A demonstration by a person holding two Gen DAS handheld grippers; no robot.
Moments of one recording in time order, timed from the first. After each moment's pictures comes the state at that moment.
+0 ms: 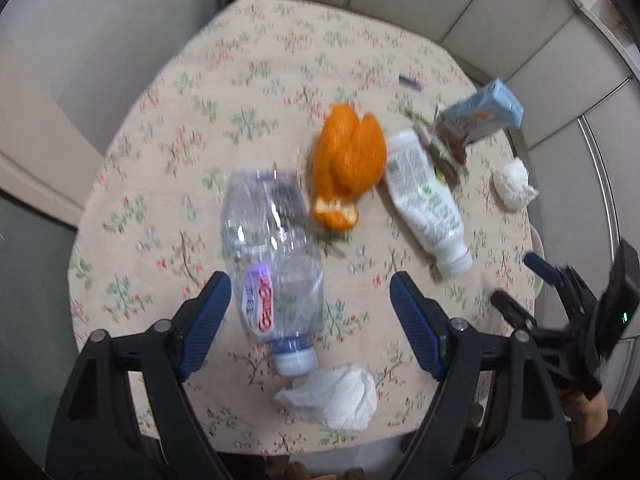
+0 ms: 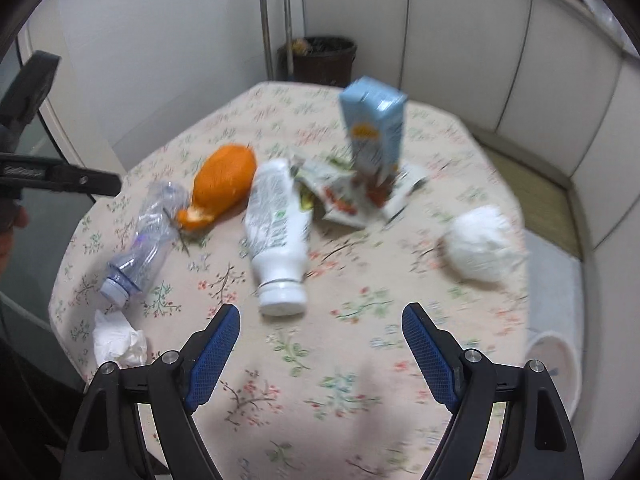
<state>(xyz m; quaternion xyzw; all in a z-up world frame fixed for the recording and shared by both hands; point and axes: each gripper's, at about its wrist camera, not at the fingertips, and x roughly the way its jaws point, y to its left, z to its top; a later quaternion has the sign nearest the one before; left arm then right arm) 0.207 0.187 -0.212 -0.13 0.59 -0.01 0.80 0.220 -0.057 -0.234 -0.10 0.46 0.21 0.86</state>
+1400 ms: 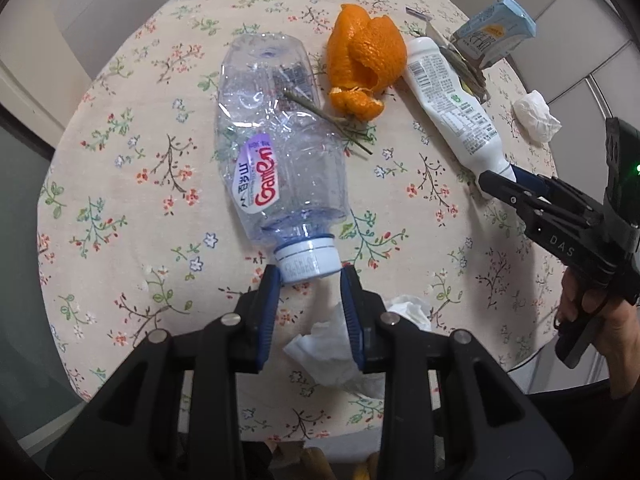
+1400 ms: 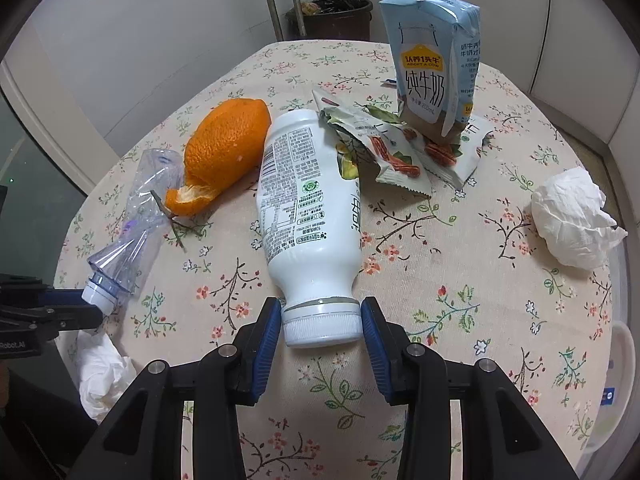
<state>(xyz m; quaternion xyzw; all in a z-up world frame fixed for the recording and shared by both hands) 0.164 0.169 -0.266 -0.09 0.61 -0.01 0.79 0.250 -0.025 -0.286 -0.07 0.50 0.24 0.83</state>
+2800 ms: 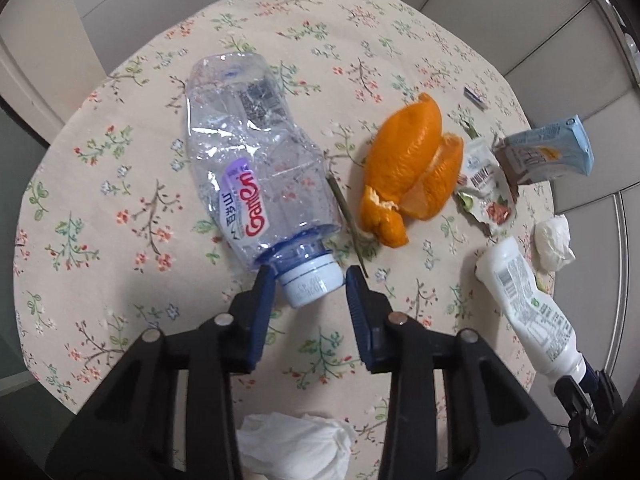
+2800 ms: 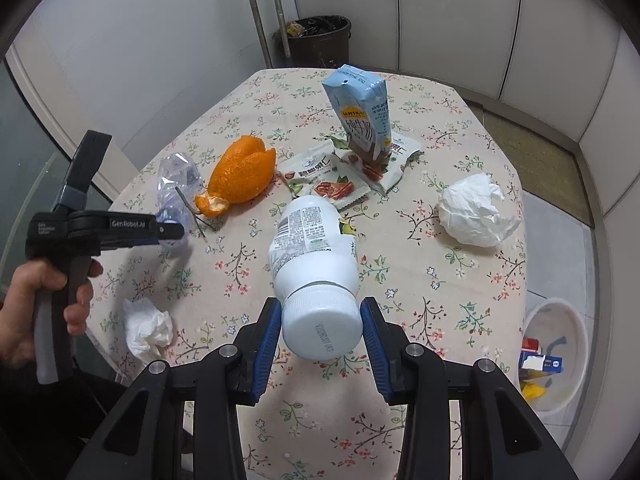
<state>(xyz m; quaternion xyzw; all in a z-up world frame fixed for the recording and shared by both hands) 0.215 0.176 -0.264 -0.22 0.57 0.10 0.79 0.213 -0.089 -0.204 -0.07 0.50 0.22 0.83</state>
